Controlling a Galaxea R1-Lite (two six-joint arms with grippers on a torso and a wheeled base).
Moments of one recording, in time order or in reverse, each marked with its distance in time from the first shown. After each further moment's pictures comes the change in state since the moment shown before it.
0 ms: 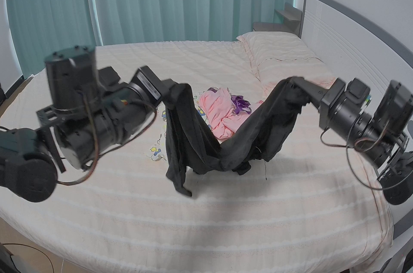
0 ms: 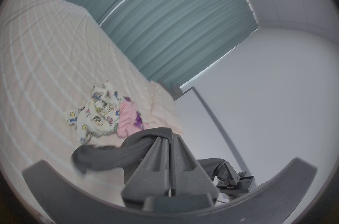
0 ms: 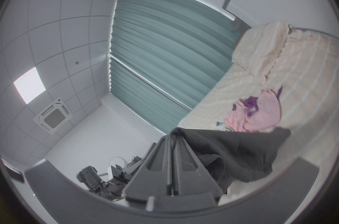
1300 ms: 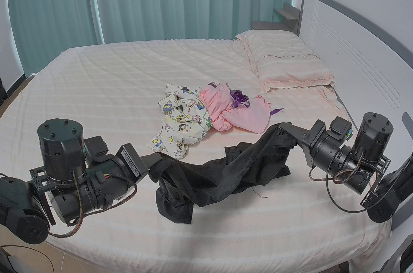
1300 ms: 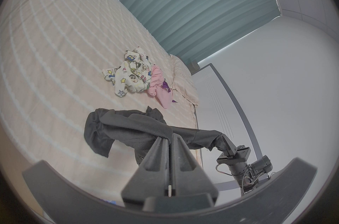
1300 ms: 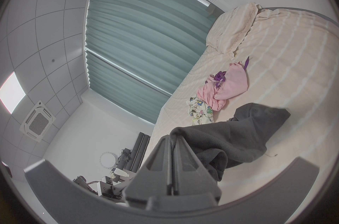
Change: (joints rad) left arm 0.022 -0.079 0.393 -0.064 -0.130 -0.093; right arm 0.012 0.128 0.143 -0.043 -0.031 0.060
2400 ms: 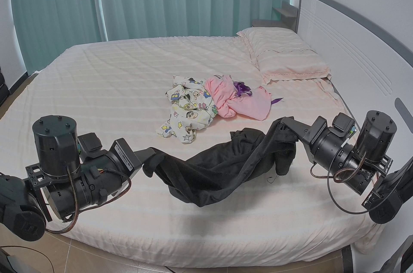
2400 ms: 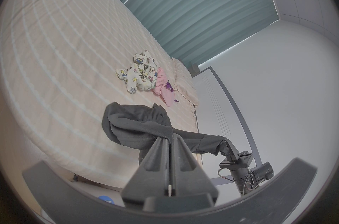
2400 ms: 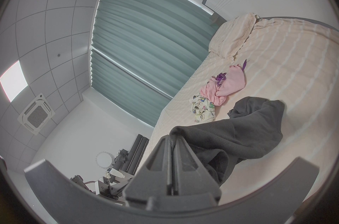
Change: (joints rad) left arm 0.037 -0.014 -0.001 0.001 0.002 -0.008; right arm 0.029 -0.024 -0.007 -0.001 -0.073 -0.053
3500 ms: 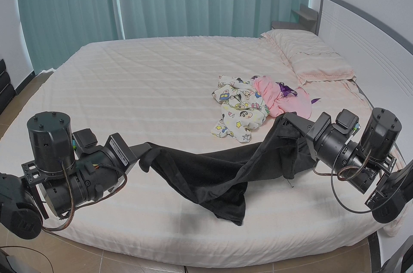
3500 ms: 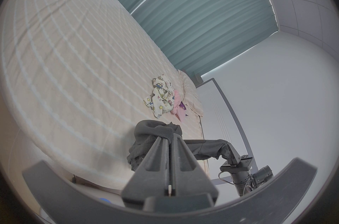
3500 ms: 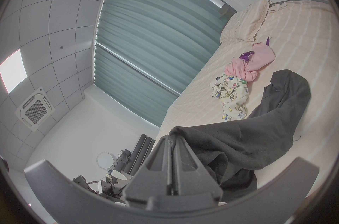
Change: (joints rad) left arm 0.015 -0.019 -0.006 -0.001 0.000 0.001; right arm 0.001 -0.027 -0.002 -0.002 -0.001 -0.004
